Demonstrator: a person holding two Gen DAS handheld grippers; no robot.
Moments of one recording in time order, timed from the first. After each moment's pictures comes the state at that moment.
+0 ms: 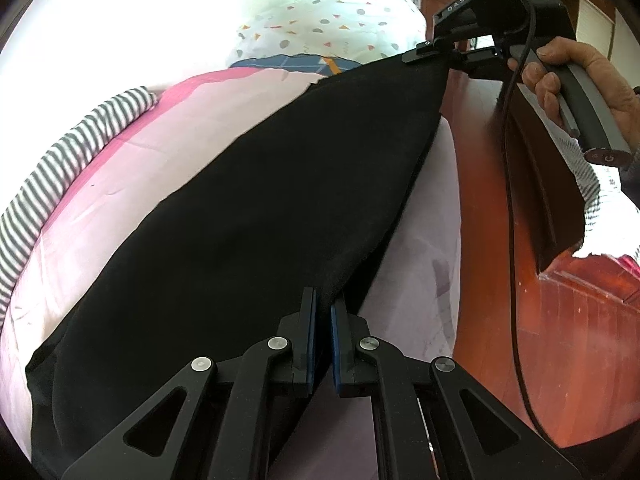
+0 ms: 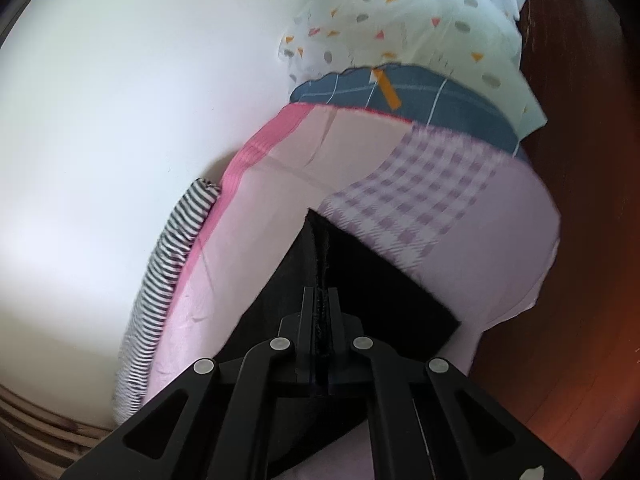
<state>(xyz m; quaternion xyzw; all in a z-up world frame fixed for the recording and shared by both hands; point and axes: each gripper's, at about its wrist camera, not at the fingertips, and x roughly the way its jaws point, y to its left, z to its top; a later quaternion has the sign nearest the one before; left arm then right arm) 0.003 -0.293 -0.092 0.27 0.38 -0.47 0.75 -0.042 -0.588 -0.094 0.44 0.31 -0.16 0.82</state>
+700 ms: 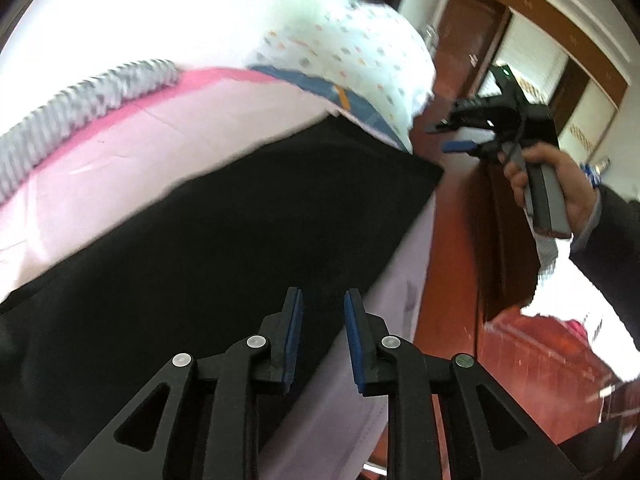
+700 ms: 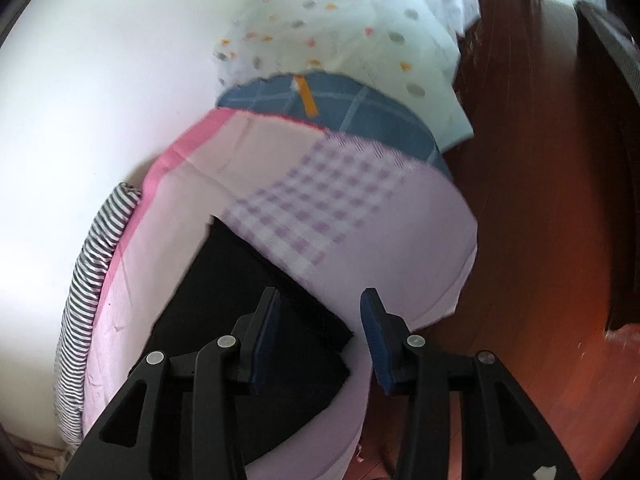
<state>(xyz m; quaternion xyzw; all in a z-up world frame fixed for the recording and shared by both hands) 0.030 -0.233 -0.057 0.11 0.42 -0.49 0.76 -0.050 -0.598 -0.091 0.38 0.35 -0.25 0.82</state>
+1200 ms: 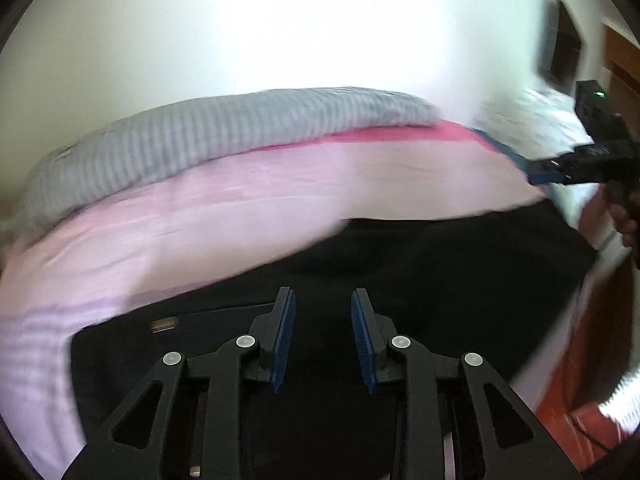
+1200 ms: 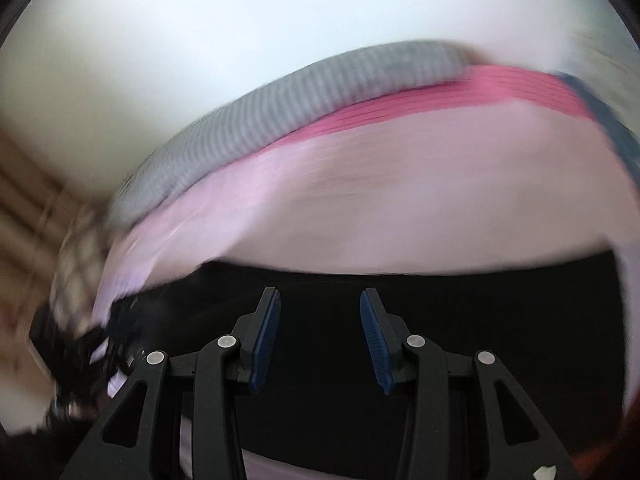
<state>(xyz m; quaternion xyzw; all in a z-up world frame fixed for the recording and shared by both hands) 0.074 0.029 -0.028 0.04 0.39 -0.18 0.90 0.141 -0.325 -0.030 0.14 0.49 0.19 0.84</state>
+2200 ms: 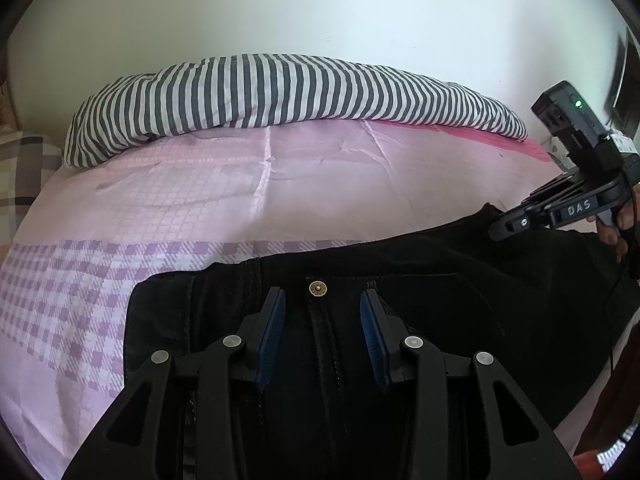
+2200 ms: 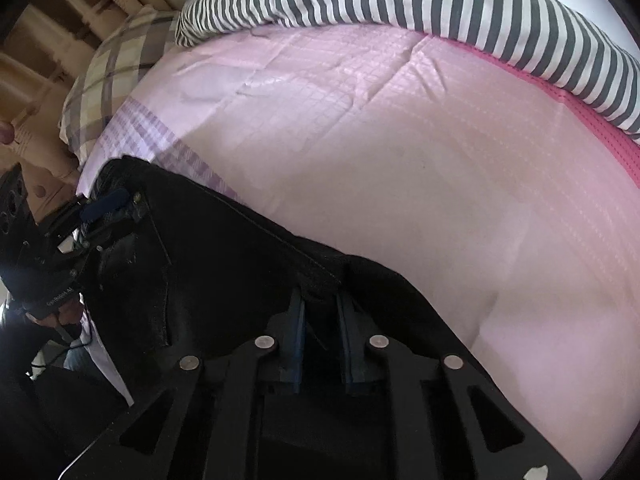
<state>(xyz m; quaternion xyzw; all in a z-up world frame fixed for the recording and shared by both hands) 0.104 0.109 -0.072 0.00 0.42 -0.09 0.91 0.230 -0.113 -0.108 -0.07 0.57 0.36 0.73</state>
